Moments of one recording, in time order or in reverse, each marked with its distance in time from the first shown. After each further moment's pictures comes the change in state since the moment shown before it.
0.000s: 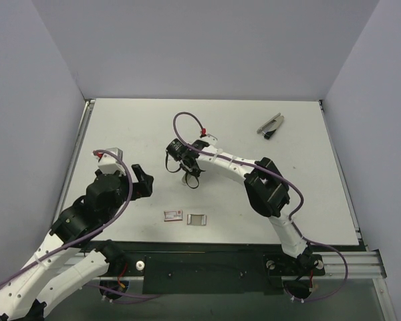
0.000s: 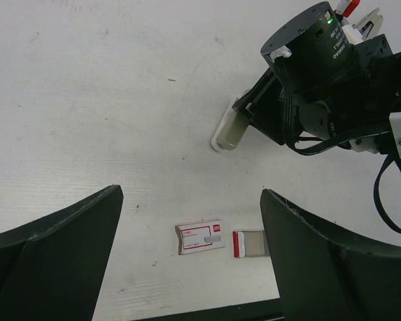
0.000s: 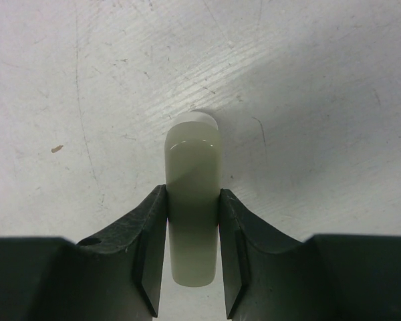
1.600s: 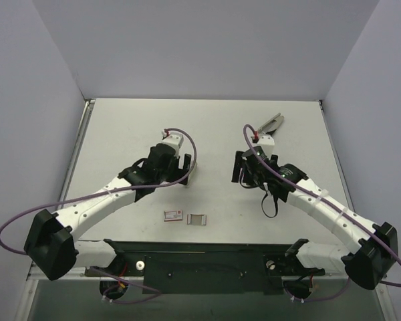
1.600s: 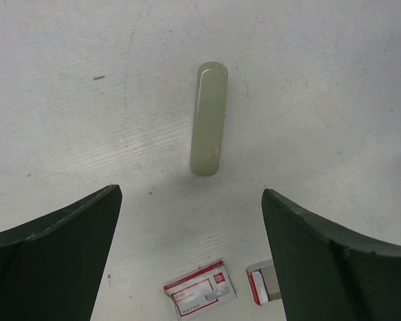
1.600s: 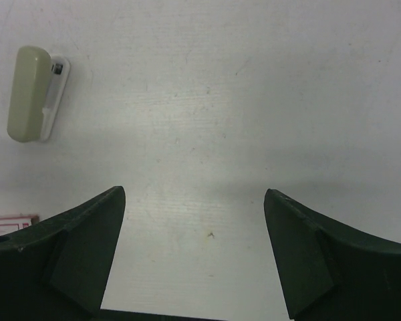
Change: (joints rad) left arm 0.000 0.633 0.067 0.338 0.184 0.237; right arm -0.200 -0.980 -0.779 0.164 -0.138 -0.729
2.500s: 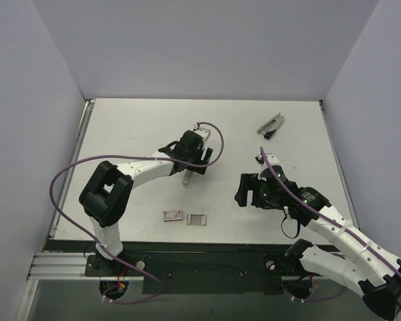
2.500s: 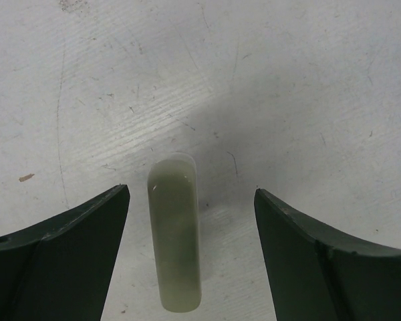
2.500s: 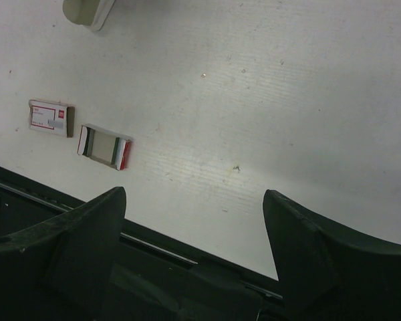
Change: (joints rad) left arm 0.020 0.591 0.323 0.123 0.106 0.144; right arm 0.001 -0.338 -0.241 -0.013 -0.325 -0.098
